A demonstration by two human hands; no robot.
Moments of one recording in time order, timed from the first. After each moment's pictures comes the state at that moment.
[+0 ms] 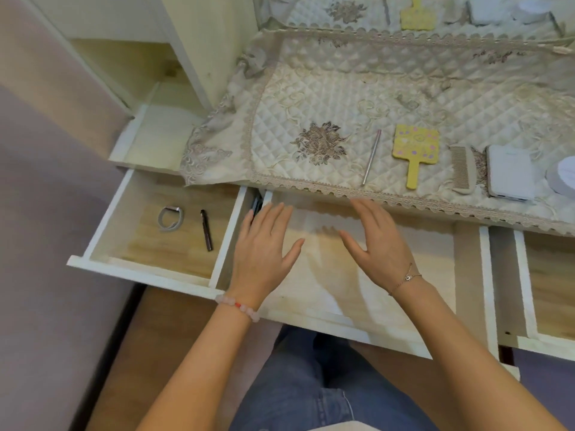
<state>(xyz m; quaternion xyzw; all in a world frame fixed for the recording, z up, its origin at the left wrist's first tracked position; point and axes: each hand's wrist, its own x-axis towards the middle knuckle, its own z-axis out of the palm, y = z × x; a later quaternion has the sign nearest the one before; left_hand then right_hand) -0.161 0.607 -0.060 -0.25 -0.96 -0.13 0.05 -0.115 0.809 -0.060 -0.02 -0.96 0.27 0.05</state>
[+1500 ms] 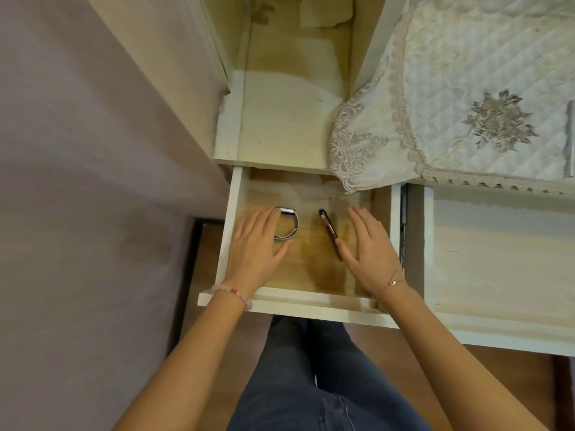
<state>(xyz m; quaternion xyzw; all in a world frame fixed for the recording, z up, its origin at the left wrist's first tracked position) -0.346 0.292 -0.160 -0.28 -0.95 -0.12 -0.10 -0.260 0.498 -0.147 -0.13 -0.96 0.24 -0.06</state>
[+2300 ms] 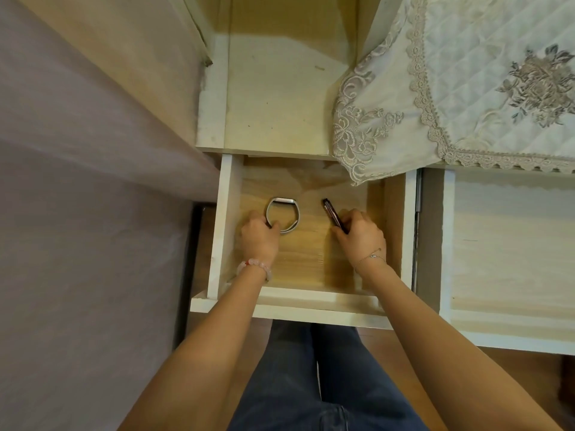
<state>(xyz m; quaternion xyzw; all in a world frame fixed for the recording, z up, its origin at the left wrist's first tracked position) -0.364 0.328 -0.209 0.13 -0.91 -0.28 -0.26 -0.290 0.492 -0.217 -0.31 -0.89 0.29 -0.17</state>
